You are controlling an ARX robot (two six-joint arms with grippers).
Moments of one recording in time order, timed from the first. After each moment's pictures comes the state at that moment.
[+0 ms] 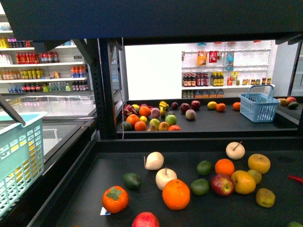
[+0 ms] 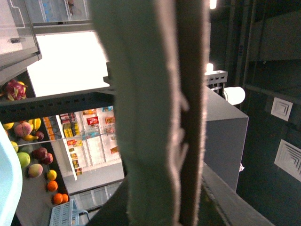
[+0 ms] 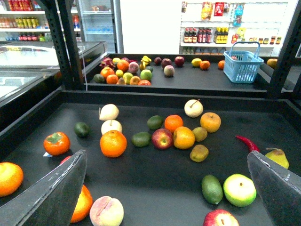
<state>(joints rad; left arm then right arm) 0.35 2.24 1.31 1.39 0.33 -1.65 0.00 0.01 0.02 0.00 0.00 0.00</state>
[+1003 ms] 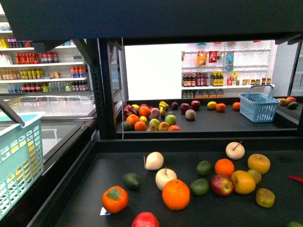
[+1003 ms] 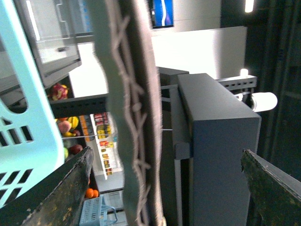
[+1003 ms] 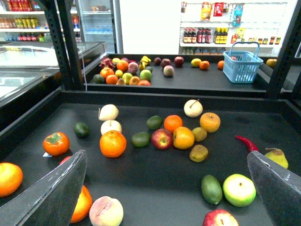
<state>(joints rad) 0.40 2.00 1.08 1.18 0.34 -1.55 0.00 0.00 0.02 0.00 0.00 0.00</state>
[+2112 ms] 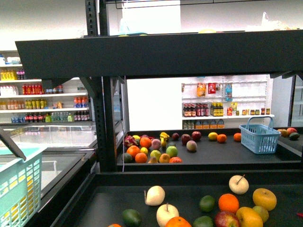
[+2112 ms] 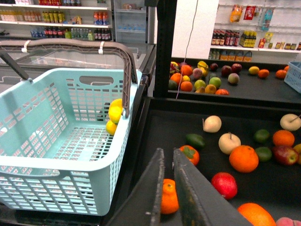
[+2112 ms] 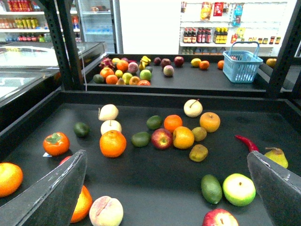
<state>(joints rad) 0.00 0.19 0.25 -0.07 0.00 -0.02 0.00 0.00 0.02 0.00 0.00 0.00</state>
